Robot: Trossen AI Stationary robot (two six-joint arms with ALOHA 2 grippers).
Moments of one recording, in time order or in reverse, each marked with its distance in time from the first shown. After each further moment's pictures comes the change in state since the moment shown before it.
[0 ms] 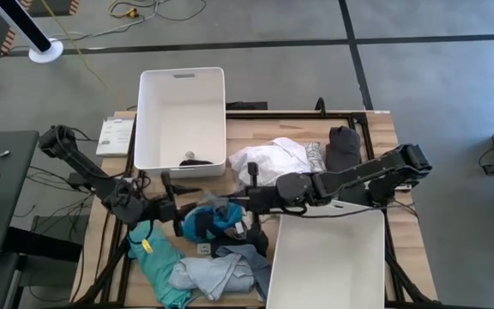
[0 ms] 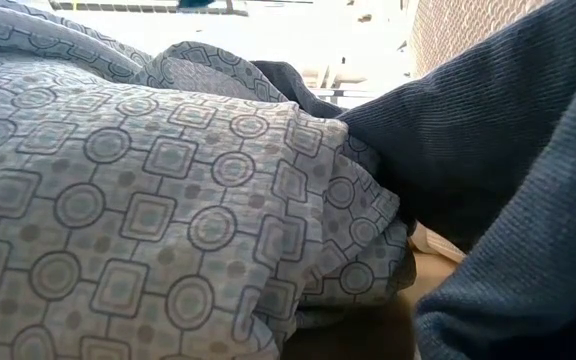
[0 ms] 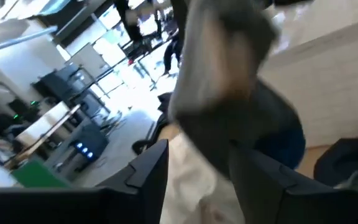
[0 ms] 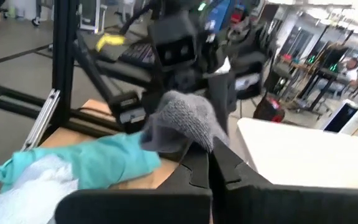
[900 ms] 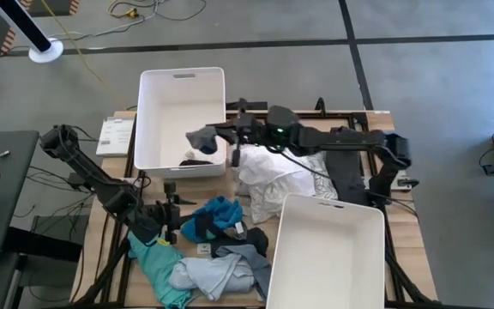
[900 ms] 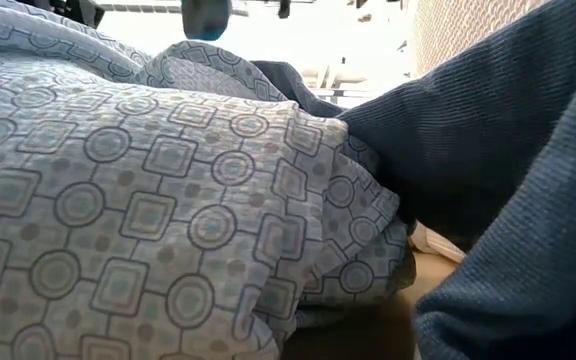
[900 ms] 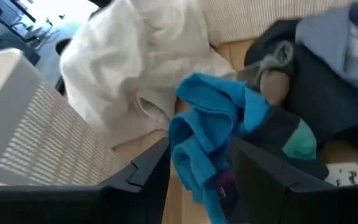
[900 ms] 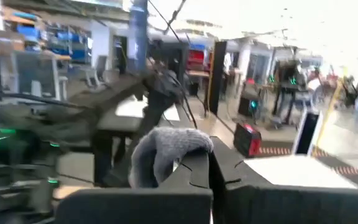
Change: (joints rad) left arm -0.036 0.072 0.000 -0.560 0.192 -0.619; right arm -0.407 0.140 0.192 0.162 -0.325 0.194
